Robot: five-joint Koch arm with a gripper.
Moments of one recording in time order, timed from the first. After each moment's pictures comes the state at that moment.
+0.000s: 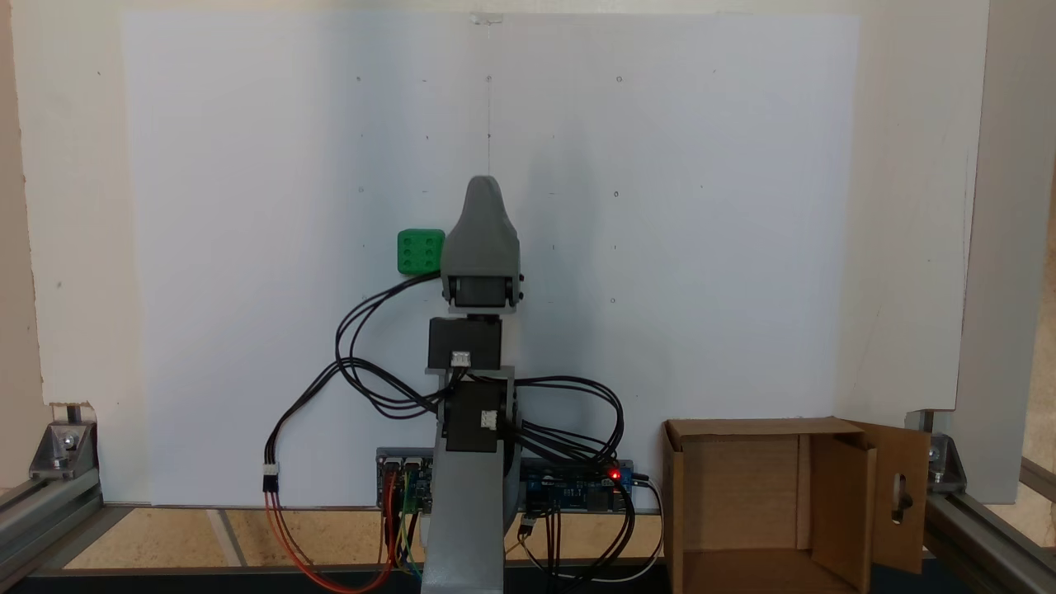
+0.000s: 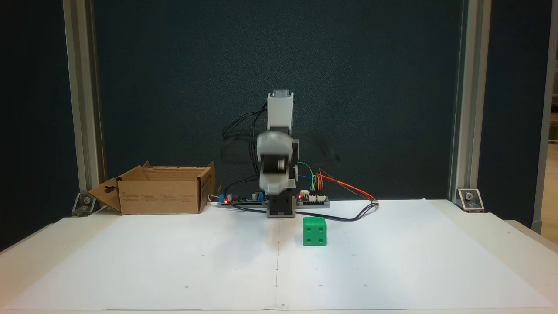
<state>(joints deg) 0.9 129.4 156.9 -51.9 -2.1</state>
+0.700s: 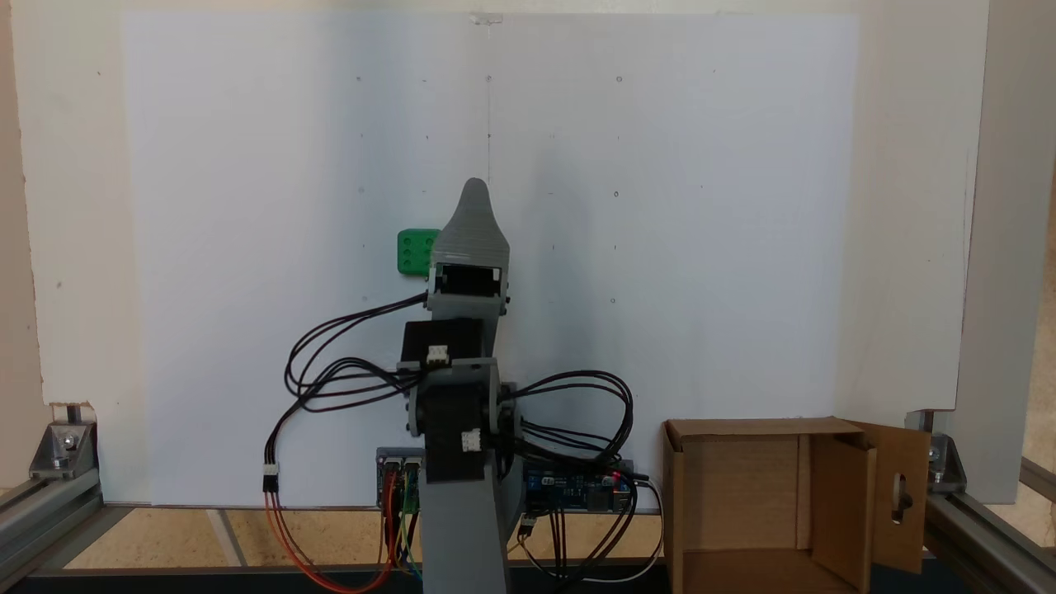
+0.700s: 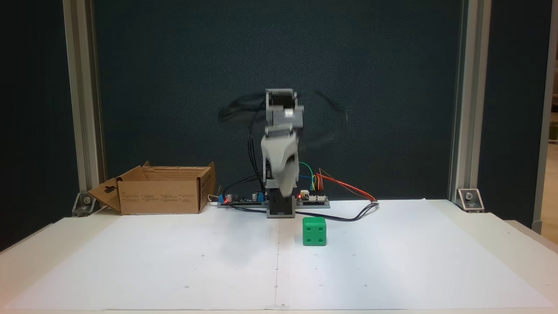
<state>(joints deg) -4.7 129.4 123.4 27.2 12.3</state>
